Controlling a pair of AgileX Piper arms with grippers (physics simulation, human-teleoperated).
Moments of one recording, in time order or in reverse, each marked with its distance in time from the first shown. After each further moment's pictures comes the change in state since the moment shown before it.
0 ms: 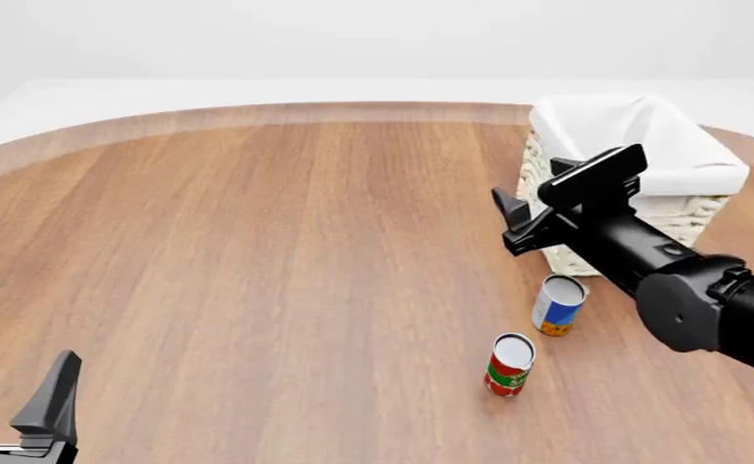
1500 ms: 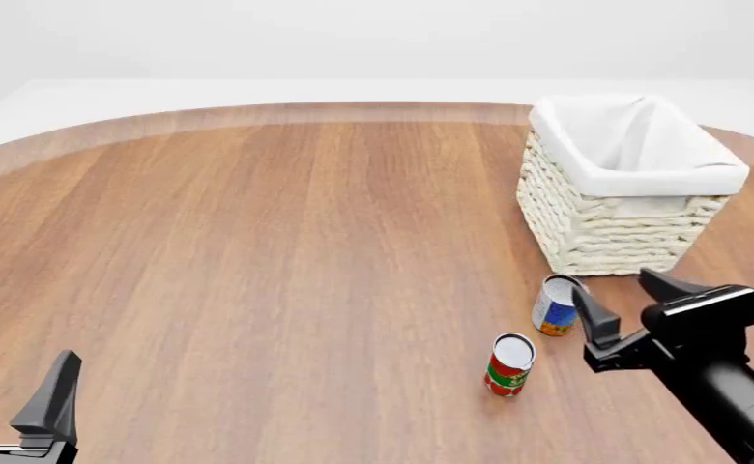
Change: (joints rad) left arm 0.000 0.000 0.000 0.000 0.000; right arm -0.139 -0.418 0.496 -0.047 0.147
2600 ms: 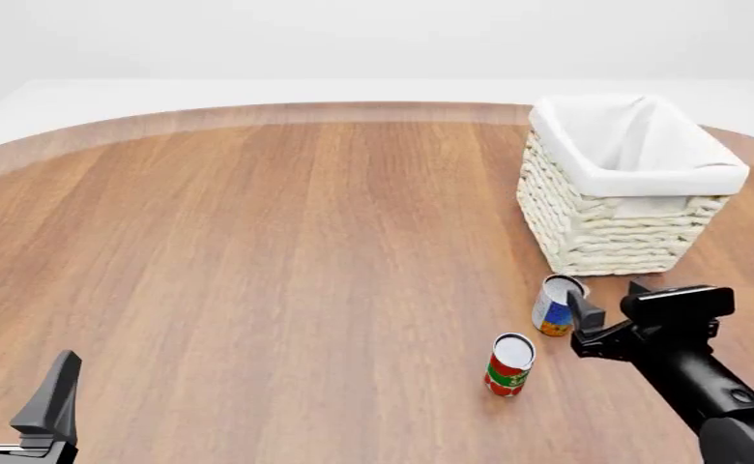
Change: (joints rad) left arm 0.000 0.000 0.000 0.000 0.000; right arm -0.081 0.326 -0.002 -0.225 0.074
